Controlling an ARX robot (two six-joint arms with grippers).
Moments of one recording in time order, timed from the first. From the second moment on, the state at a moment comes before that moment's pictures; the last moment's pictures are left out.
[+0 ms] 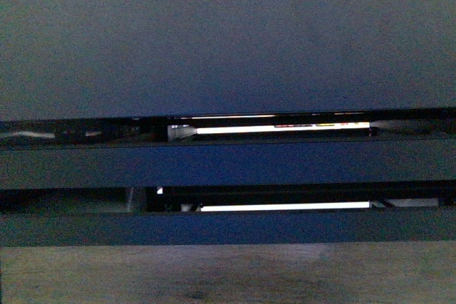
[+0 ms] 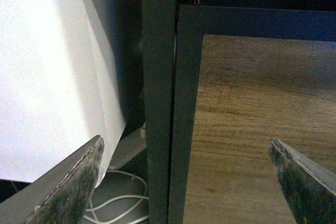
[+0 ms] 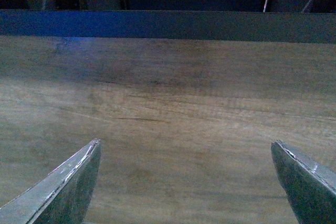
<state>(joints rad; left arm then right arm) 0.00 0.00 0.01 0.00 0.00 0.00 0.00 0.00 0.02 0.00 0.00 0.00</state>
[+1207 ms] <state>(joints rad) 0.00 0.00 0.01 0.00 0.00 0.00 0.00 0.00 0.02 0.00 0.00 0.00</state>
